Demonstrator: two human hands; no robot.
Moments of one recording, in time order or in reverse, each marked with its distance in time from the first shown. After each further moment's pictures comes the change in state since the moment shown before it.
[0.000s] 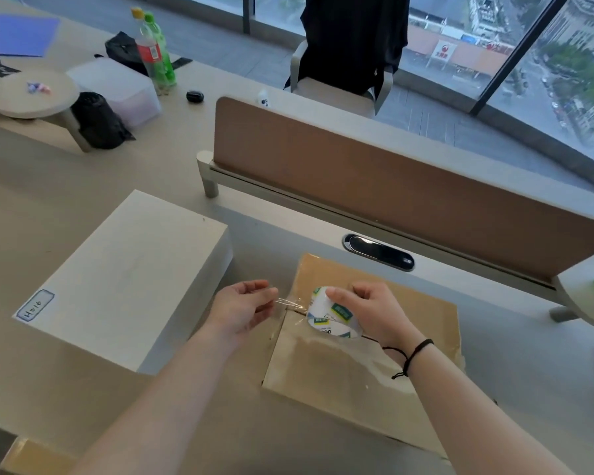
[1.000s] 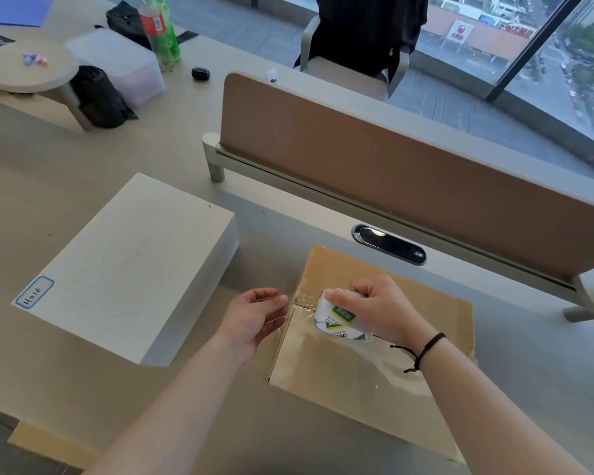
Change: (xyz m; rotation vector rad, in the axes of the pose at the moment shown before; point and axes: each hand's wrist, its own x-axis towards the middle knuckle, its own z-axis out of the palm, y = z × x) left_hand 0.009 -0.031 -0.008 -0.074 -0.019 -0.104; right_hand 0.005 -0.012 0.005 -0.276 -0.066 -0.015
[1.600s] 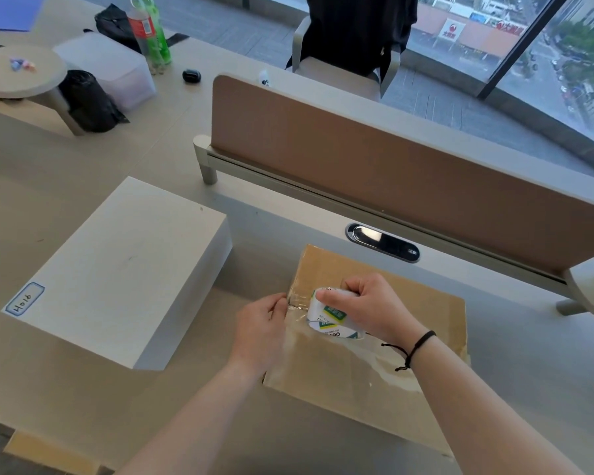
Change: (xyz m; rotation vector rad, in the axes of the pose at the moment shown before) left_hand -0.022 -0.021 0.017 0.801 0.059 0.542; right_hand 0.000 0.000 0.002 0.024 0.028 -0.012
